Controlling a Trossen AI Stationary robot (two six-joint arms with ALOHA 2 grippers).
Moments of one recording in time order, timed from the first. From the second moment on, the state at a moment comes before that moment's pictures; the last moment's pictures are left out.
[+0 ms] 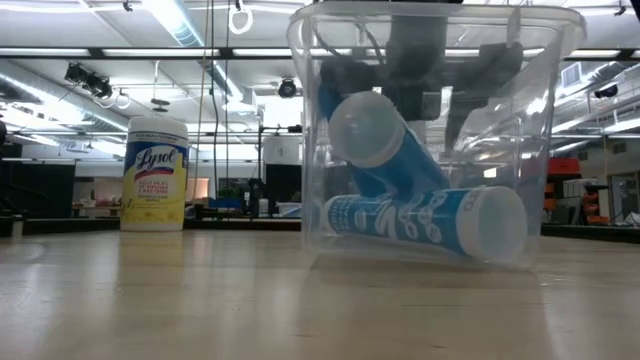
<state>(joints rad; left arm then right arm) 0.19 0.96 1.36 -0.64 -0.13 0.15 0.08 1.90 1.45 -0.90 -0.24 2.04</state>
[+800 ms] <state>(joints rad) 0.19 0.96 1.36 -0.64 -0.13 0.15 0.09 1.92 1.45 -0.91 -0.18 2.01</state>
